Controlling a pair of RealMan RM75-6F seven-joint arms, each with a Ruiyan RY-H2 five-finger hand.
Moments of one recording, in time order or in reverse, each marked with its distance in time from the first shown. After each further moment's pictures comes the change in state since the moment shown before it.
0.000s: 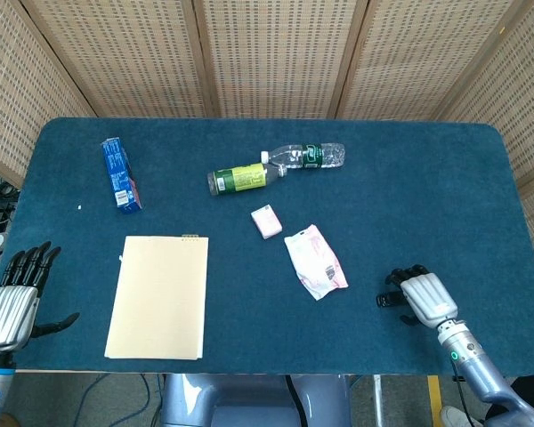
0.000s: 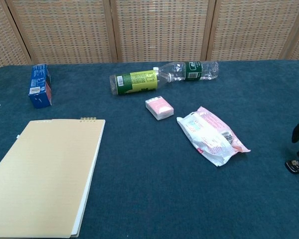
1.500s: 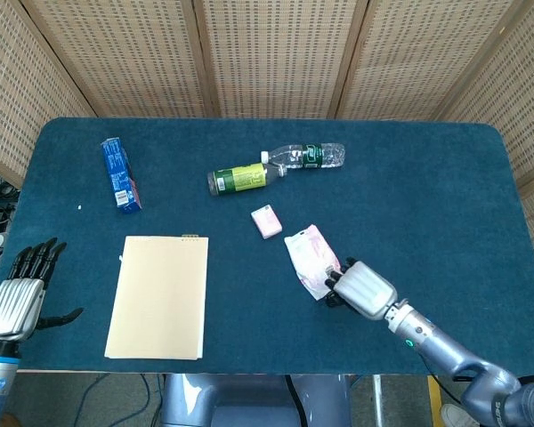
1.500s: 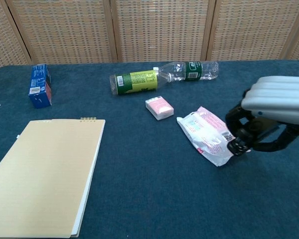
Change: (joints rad) left arm -0.049 -0.004 -0.021 0.016 -0.075 -0.082 -0.014; right arm 0.303 0.076 0.008 -0.221 -0.219 -0.128 -0.181
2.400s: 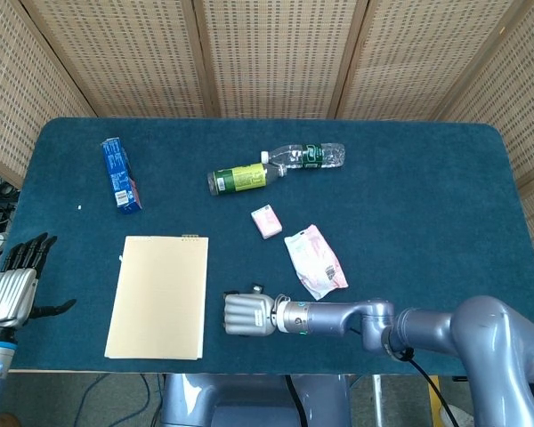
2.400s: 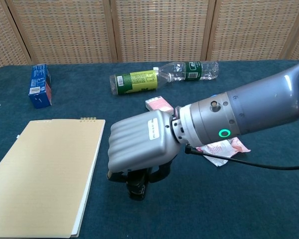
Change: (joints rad) left arm -0.042 0.008 -0.033 0.037 -0.139 -0.093 -0.035; right arm 0.567 -0.321 -0.017 0.231 -0.254 -0.276 0.155
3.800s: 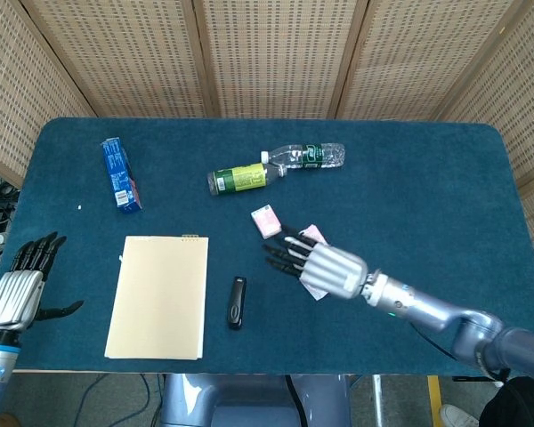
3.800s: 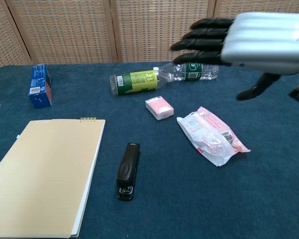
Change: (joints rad) left arm 0.000 -0.029 0.030 0.056 0.136 0.056 -0.095; right arm -0.397 0.311 -0.084 0.017 0.157 0.659 -0.170
